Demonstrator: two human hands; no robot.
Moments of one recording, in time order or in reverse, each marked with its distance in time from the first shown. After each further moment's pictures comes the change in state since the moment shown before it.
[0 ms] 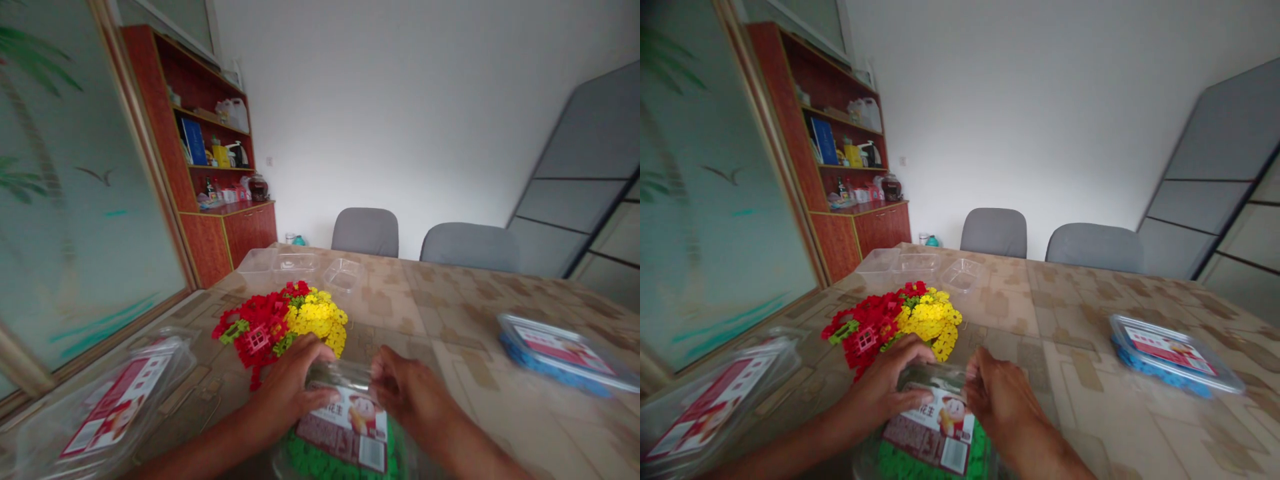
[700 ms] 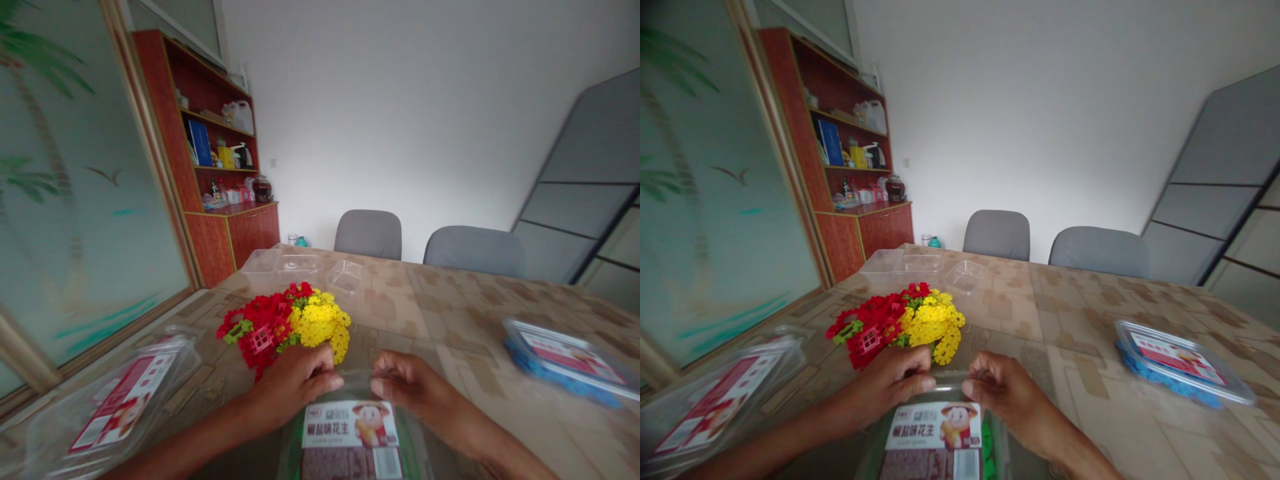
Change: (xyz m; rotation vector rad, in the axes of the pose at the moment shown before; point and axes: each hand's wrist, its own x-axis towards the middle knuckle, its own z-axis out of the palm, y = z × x) left_hand 0.012 0.002 -0.009 0.060 -0.159 -0.080; right_hand 0.009 0.011 -0.003 0.517 -0.161 -0.060
